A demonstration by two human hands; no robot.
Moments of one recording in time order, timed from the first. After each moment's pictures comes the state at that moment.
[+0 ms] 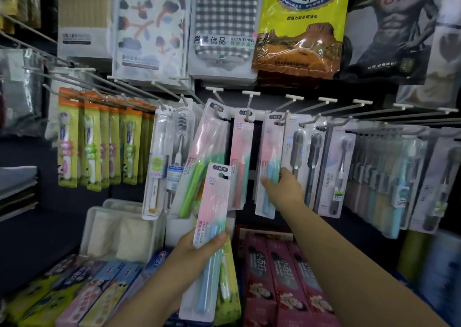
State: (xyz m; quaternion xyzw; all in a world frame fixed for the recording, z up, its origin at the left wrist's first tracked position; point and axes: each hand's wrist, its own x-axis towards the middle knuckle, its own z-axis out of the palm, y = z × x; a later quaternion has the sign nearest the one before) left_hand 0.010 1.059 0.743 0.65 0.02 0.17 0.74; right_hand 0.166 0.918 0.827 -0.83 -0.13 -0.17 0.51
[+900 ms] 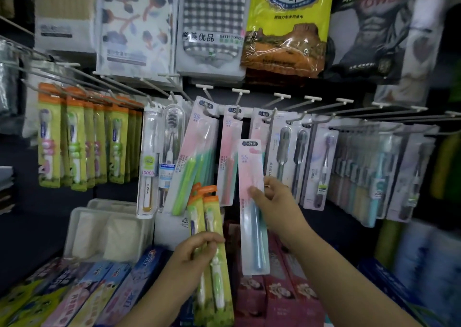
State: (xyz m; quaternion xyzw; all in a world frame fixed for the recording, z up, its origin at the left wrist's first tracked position) left_hand 0.010 1.053 0.725 0.72 0.00 0.20 0.66; right_hand 0.093 0.898 0.812 -0.79 -0.23 -0.11 0.56
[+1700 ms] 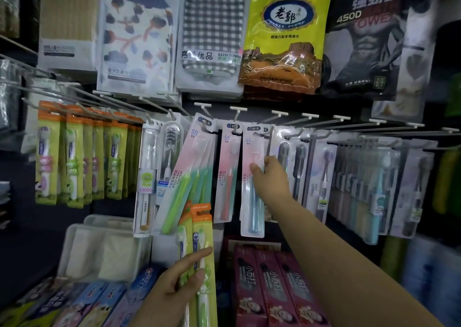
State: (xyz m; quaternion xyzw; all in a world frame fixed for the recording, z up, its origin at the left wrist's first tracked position) left_hand -0.003 1.071 0.724 0.74 -0.06 0.20 0.64; right_hand 0.139 0.926 0.872 -0.79 -0.18 -0.21 0.55
